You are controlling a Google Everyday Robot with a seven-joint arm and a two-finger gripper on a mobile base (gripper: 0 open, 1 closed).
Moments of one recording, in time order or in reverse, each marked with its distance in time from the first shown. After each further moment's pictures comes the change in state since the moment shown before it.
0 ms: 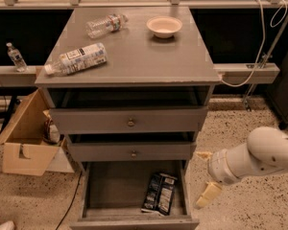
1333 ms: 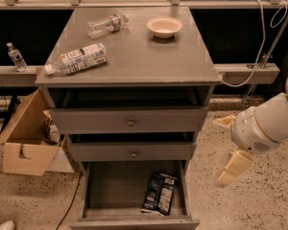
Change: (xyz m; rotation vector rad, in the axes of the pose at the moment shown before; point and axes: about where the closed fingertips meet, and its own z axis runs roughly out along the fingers) arm -0.091 0.008 -0.156 0.062 0.133 -0.011
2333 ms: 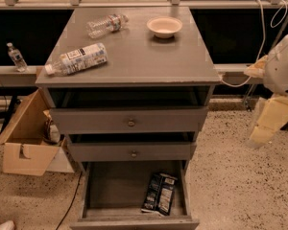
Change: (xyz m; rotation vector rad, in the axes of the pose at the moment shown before) arm -0.050 -0.022 -0.145 0.156 0.249 -0.019
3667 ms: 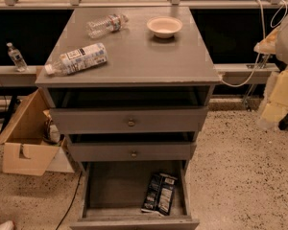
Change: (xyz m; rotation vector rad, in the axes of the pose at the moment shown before) arm -0.011 -0.015 -0.049 0.038 0.044 0.001
